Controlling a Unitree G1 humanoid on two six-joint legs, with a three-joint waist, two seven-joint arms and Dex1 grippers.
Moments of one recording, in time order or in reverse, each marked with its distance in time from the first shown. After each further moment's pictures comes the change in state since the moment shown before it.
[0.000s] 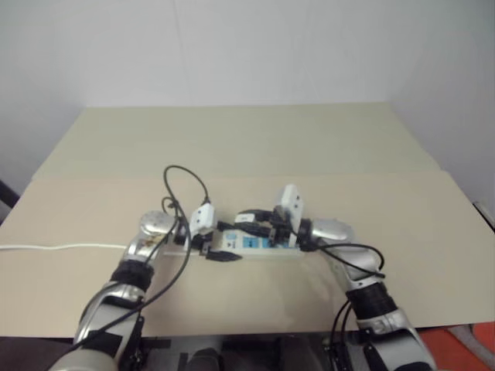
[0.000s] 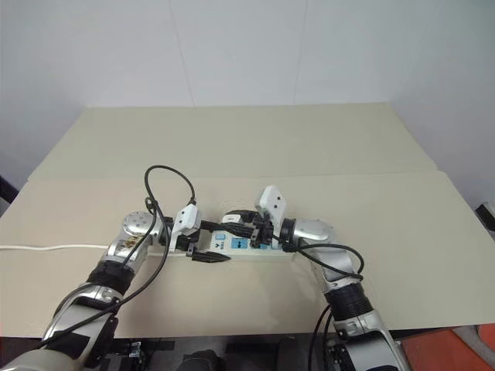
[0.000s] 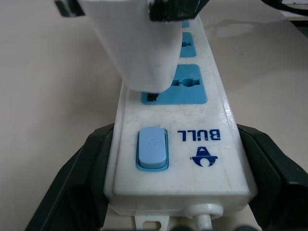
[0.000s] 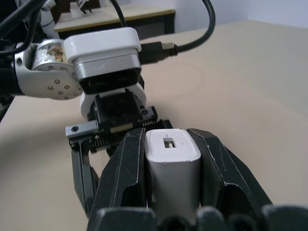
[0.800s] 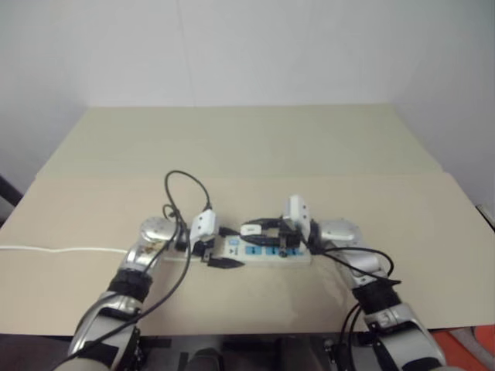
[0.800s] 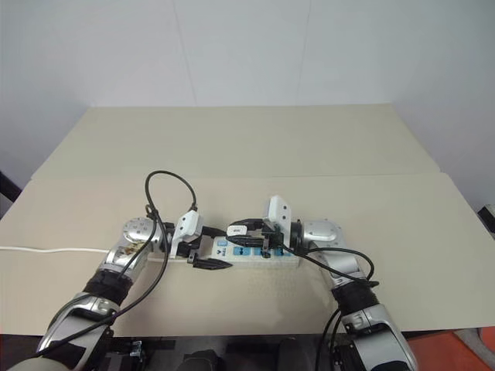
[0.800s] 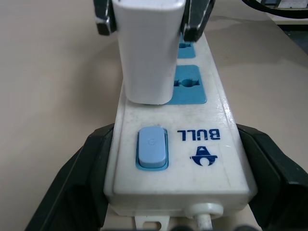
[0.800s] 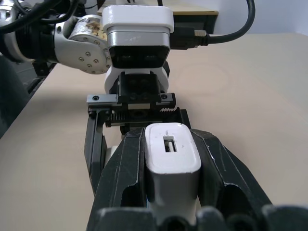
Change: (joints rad) left arm 0.070 0.023 -0.023 -0.125 -0.034 0.044 0.024; right arm -0.022 -0.100 0.031 0.165 0.016 -0.249 0.213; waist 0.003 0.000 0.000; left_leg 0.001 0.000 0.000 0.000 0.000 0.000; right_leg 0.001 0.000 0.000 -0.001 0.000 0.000
